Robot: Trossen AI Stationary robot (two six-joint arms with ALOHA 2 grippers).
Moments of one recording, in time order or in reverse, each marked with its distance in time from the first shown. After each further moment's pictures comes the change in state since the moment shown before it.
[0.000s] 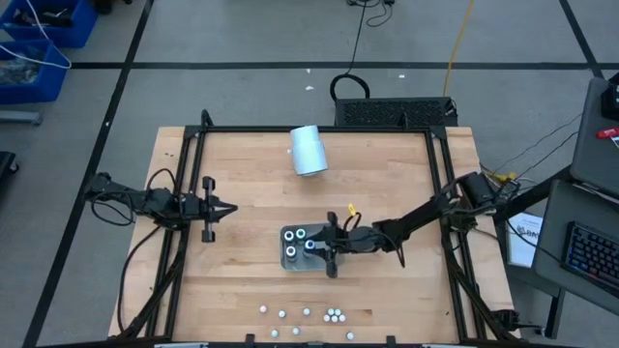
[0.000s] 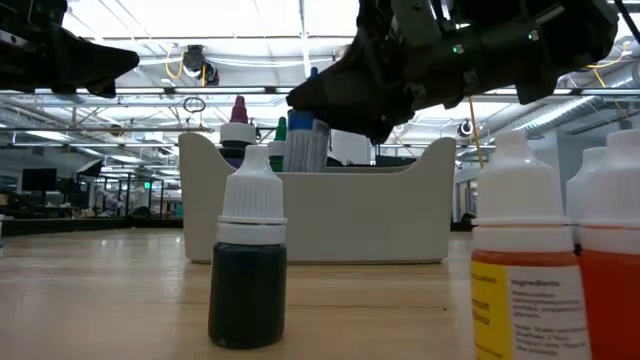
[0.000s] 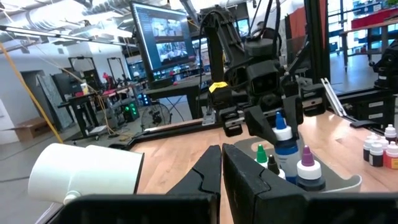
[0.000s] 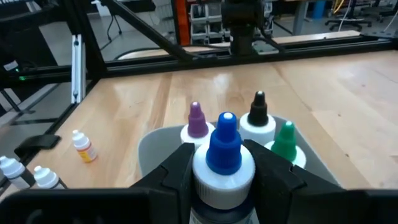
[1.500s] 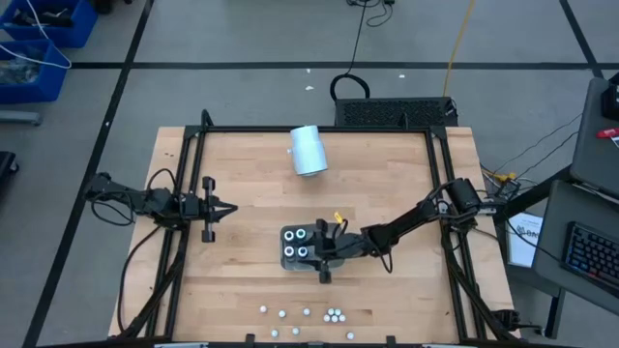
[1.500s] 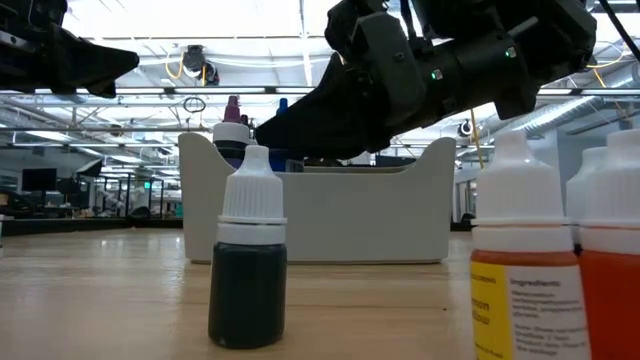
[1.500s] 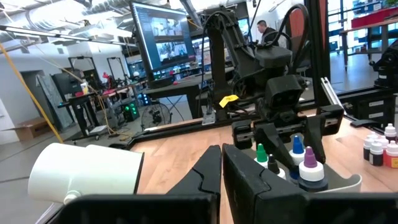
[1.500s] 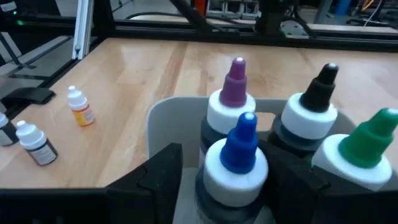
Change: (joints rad) left arm 0.000 0.000 0.000 -0.002 0.000 0.001; right arm 0.002 0.123 0.111 -0.066 -0.054 -0.122
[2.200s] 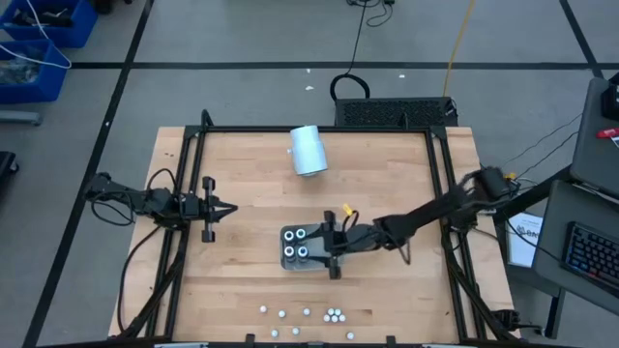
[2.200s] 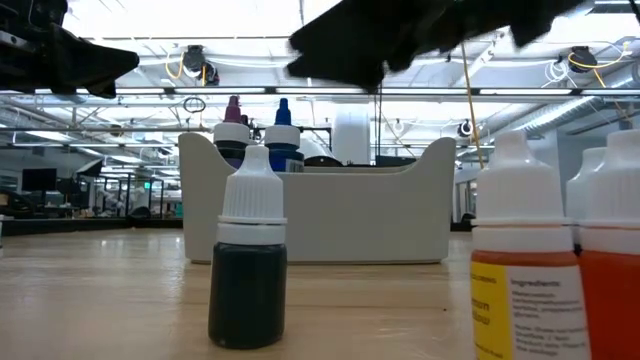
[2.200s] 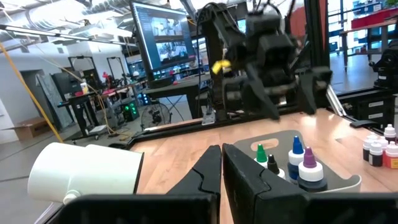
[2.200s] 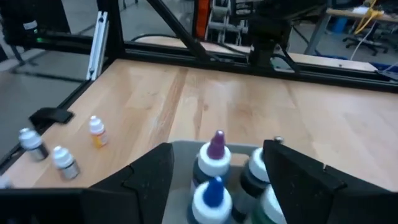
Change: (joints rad) left arm 0.000 0.000 0.000 0.000 0.000 -0.004; right arm 0.007 -0.273 0.000 -0.273 0.001 -0.068
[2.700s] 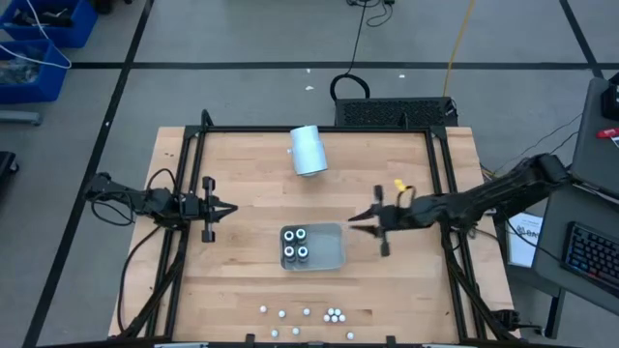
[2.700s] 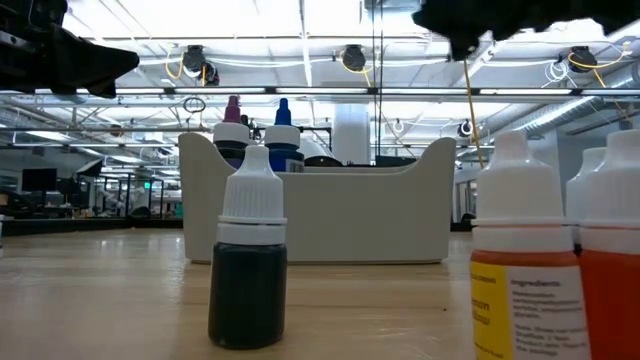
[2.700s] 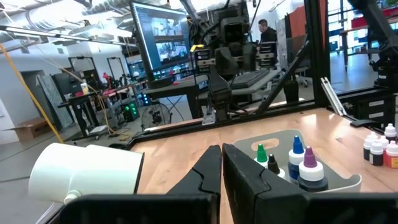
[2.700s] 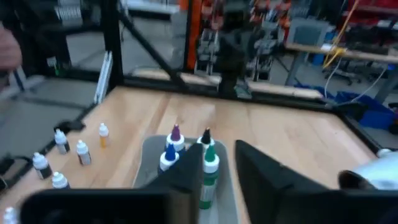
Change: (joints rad) left arm 0.000 0.000 0.000 -0.001 0.000 0.004; right arm -0.022 -0.653 -0.402 -0.069 -0.002 -0.048
